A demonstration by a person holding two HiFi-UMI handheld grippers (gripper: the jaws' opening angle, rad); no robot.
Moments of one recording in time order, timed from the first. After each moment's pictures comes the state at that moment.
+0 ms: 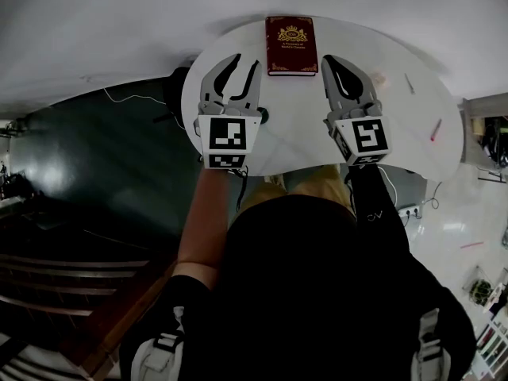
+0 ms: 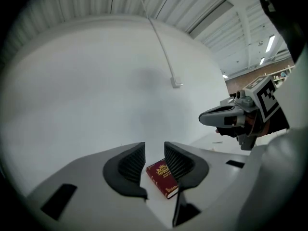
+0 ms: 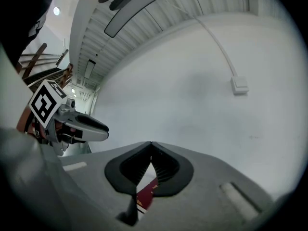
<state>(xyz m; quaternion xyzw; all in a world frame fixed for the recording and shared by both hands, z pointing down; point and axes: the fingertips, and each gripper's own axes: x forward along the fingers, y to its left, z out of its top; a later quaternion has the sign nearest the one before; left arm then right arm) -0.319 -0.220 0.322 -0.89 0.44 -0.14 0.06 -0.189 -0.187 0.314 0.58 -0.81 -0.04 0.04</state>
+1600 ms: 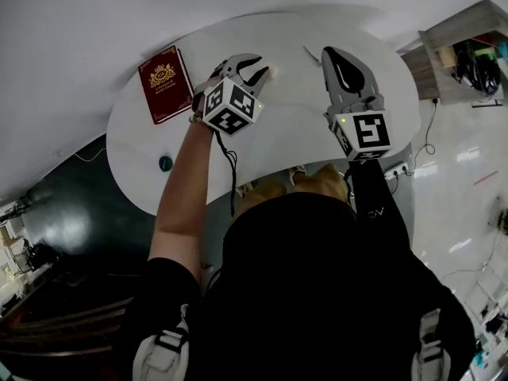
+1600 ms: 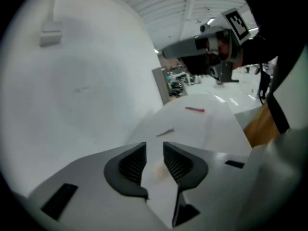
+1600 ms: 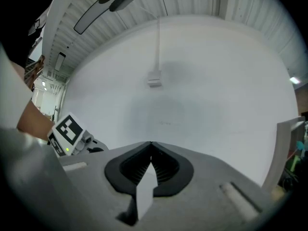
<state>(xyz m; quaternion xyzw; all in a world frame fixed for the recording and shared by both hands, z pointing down) 0.105 -0.205 0.483 -0.91 0.06 -0.37 0.17 0.189 -0.138 0.358 0.70 -0.71 0.01 0.04</state>
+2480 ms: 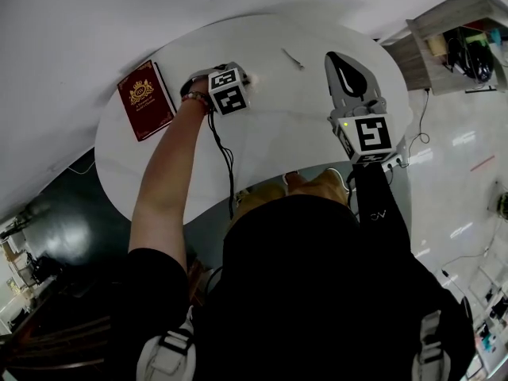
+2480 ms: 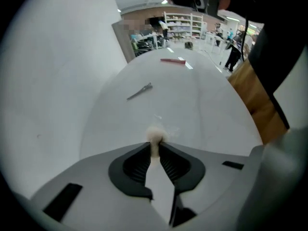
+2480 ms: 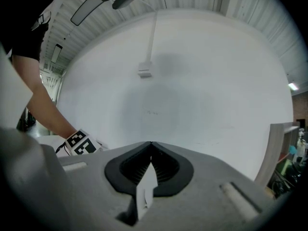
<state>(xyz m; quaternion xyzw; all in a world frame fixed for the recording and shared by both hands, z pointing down) 0.121 -0.215 0.613 -0.79 -0.14 -0.57 0.21 0.248 -0.130 0.385 0.72 -0.69 0.03 0.08</state>
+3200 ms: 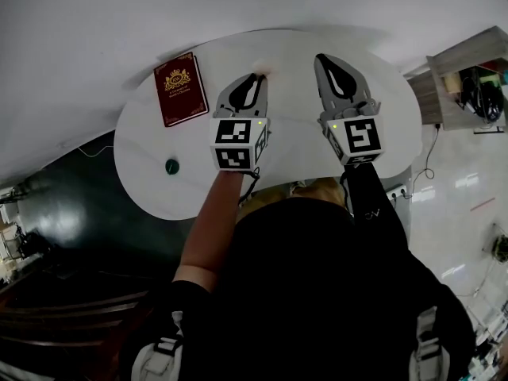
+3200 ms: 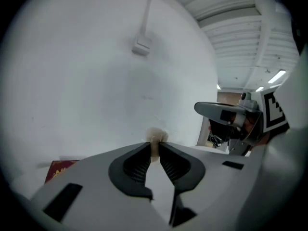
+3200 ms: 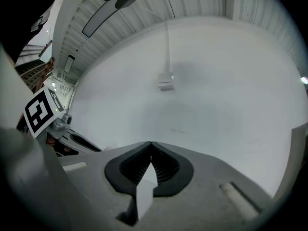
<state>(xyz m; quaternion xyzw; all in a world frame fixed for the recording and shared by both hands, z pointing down) 0.056 -0.211 0.407 -0.92 0.33 -0.18 -0.10 0.160 -0.172 0.342 0.67 -0.74 -0.02 0.04</state>
